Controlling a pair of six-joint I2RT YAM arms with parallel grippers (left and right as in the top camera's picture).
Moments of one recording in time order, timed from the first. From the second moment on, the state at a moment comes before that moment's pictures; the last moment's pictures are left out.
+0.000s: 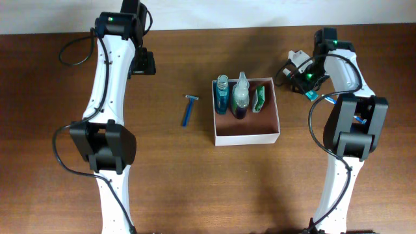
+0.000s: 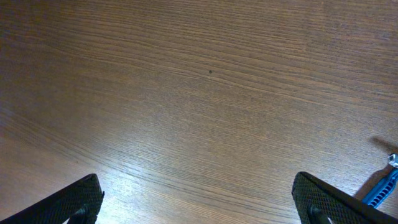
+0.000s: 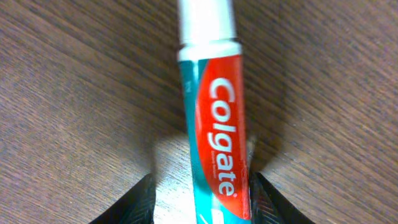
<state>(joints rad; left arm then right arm) -0.13 2.36 2.50 -1.54 -0.32 -0.25 -0.14 2.44 2.06 -1.04 -0.12 -0.68</state>
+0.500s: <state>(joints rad) -0.13 2.36 2.50 -1.53 -0.32 -0.25 -0.13 2.44 2.05 -1.03 -0.08 -0.68</state>
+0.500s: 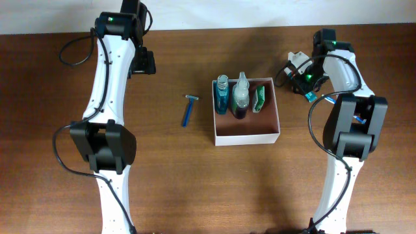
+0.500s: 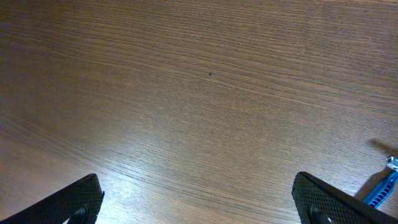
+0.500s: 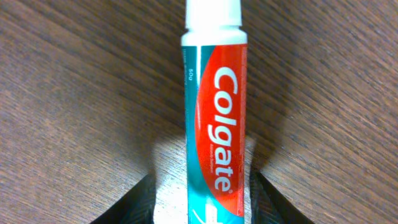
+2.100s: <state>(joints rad) -0.13 2.36 2.50 -1.51 -0.32 -0.25 -0.08 2.46 2.67 -1.67 -0.16 -0.25</state>
